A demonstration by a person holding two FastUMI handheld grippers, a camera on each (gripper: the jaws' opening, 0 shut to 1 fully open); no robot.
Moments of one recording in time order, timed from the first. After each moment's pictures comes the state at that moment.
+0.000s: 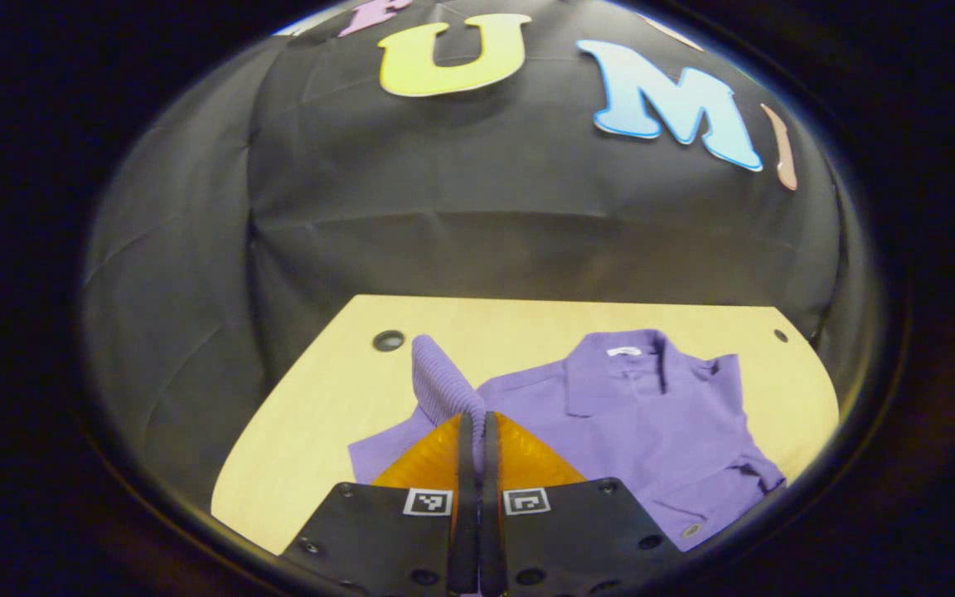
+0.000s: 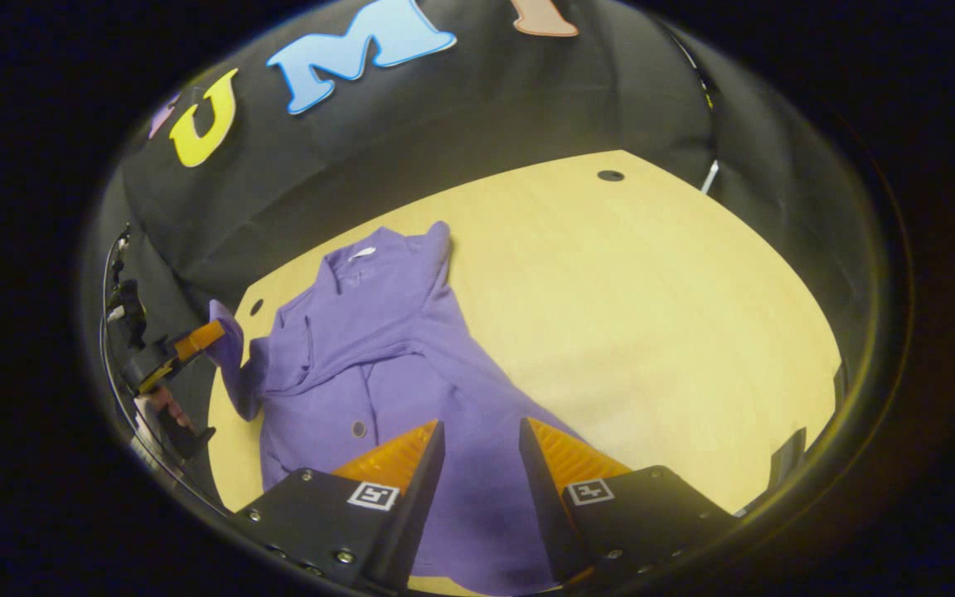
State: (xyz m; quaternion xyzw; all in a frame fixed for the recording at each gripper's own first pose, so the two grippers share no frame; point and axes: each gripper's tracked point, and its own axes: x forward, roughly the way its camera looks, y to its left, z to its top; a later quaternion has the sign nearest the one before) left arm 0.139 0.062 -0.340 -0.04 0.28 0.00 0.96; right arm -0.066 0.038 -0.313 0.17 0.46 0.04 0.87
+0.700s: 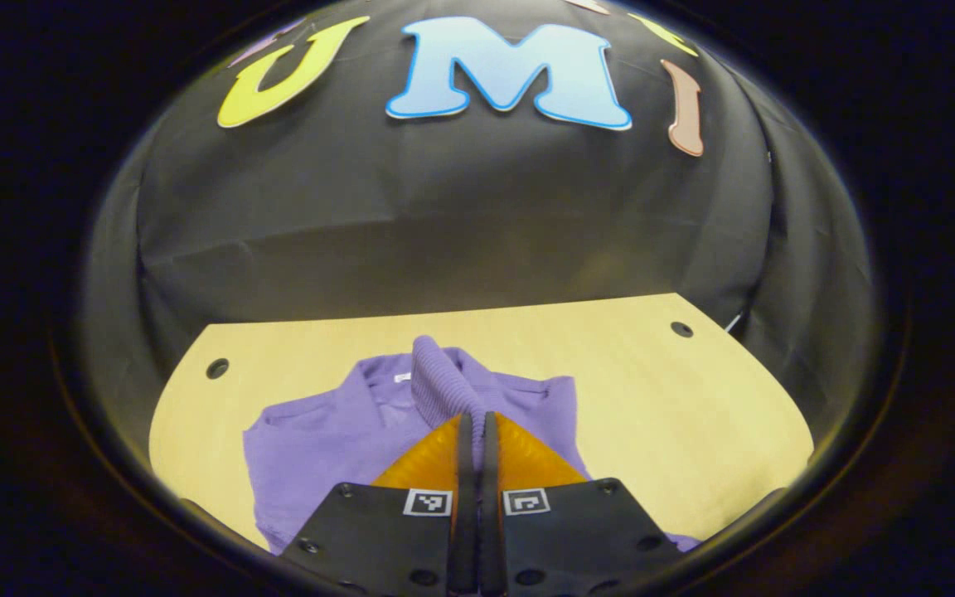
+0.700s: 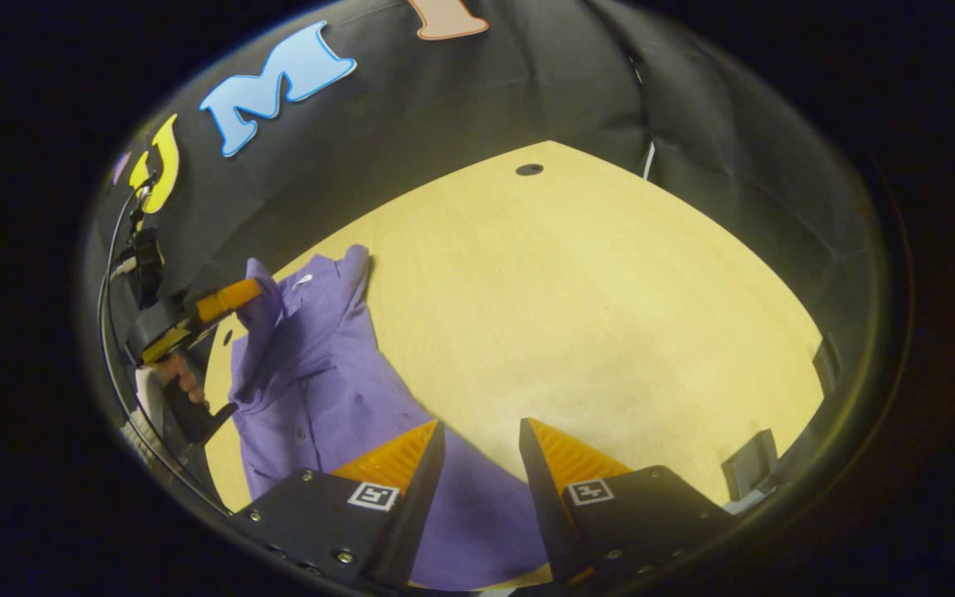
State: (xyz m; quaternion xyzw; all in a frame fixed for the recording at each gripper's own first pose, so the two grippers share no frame) left arm 0.170 -0.177 -0.338 -0.03 0.29 -0.14 0.95; right arm -0.075 -0.056 -0.328 0.21 0.46 0.00 0.86
